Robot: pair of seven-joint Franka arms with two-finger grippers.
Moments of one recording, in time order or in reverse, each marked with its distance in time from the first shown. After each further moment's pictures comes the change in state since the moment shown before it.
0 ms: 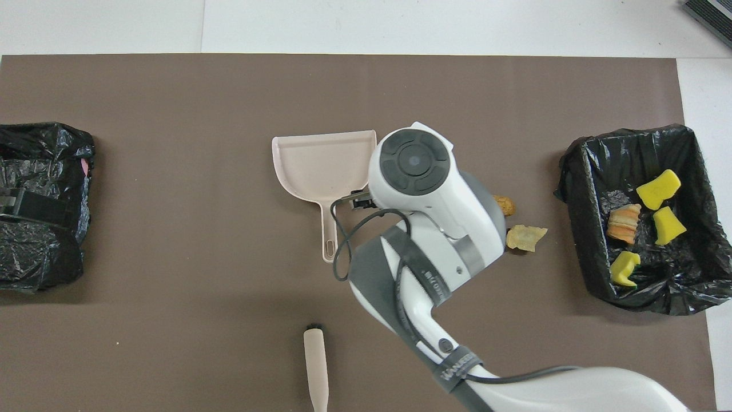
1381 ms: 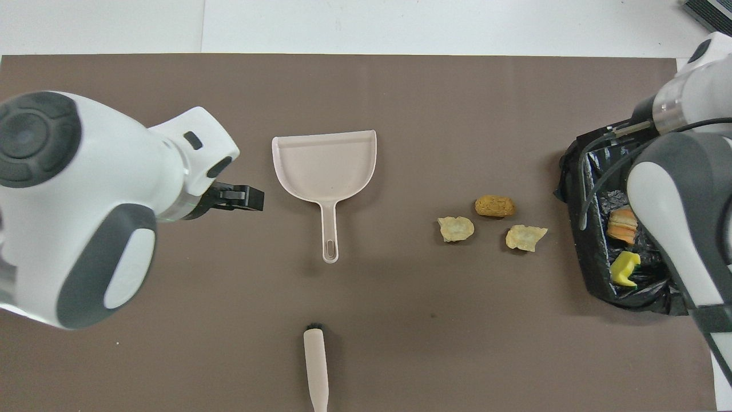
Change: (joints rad) left arm -0.364 0.129 -0.044 -0.266 -0.014 0.522 -0.418; right arm -0.506 -0.222 -0.012 0.003 0.001 -0.171 -0.458
